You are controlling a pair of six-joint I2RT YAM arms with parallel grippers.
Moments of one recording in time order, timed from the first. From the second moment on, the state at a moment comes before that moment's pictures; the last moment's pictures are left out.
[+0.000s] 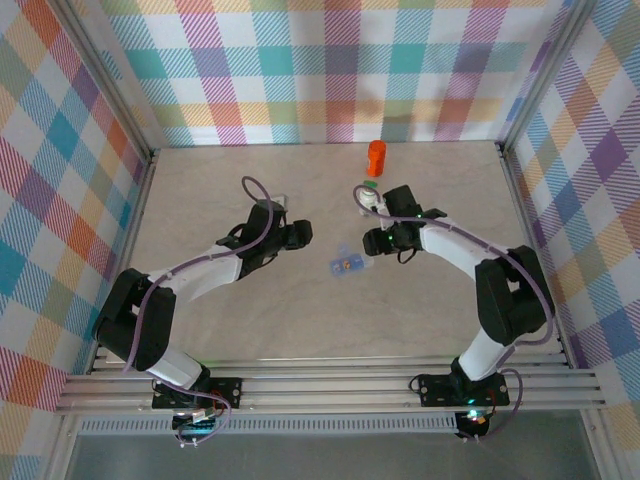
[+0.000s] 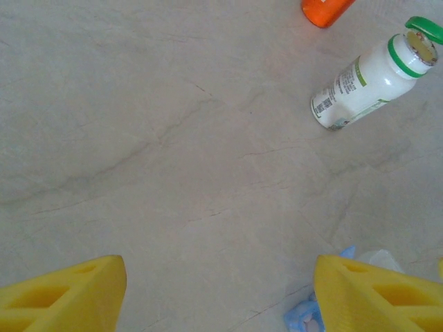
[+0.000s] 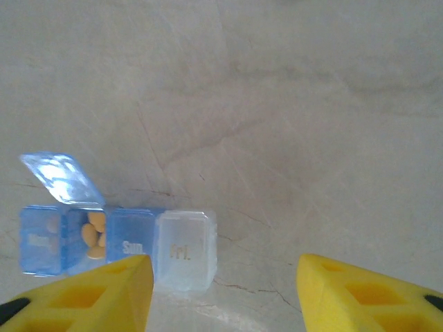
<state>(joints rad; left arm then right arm) -0.54 1.53 0.90 -0.03 -0.04 -0.53 0.43 1.68 1.09 -0.51 -0.12 0.16</state>
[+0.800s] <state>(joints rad) -0.56 1.63 1.09 -0.06 -0.06 -0.49 0.40 1.68 1.16 -0.52 -0.12 0.24</state>
